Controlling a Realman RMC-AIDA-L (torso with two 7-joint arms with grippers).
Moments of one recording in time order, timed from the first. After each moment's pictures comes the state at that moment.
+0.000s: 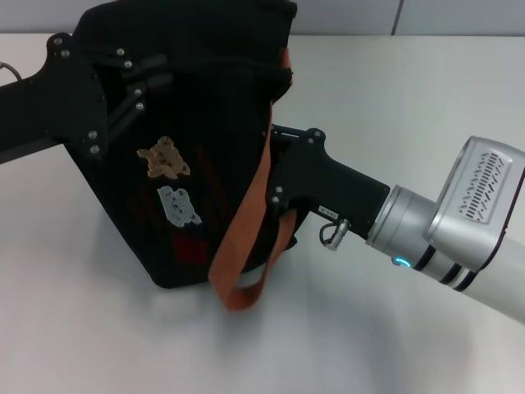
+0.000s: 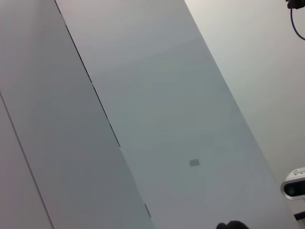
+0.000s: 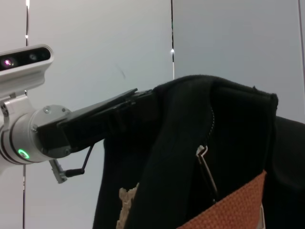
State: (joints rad) left arm -0.48 -2.02 0.62 0.65 1.66 1.89 -0.74; right arm 0.71 2.09 -0.12 0.31 -2.04 -1.31 0.30
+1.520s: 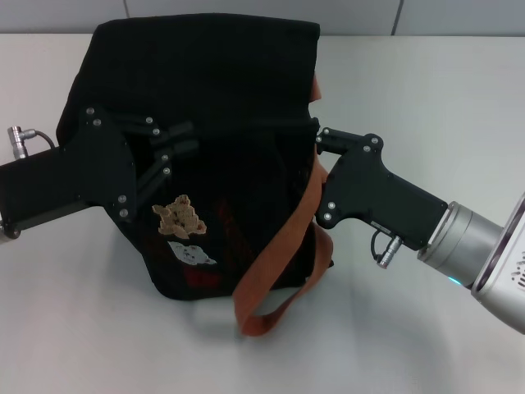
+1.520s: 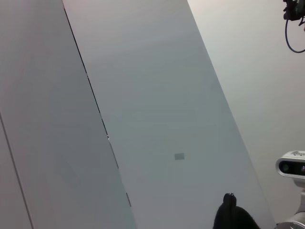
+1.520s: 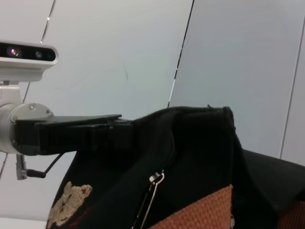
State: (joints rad) left arm -0.40 -2.06 0.70 0.58 1.66 1.86 -0.67; right arm 0.60 2.09 -0.11 0.18 -2.08 -1.46 0.08
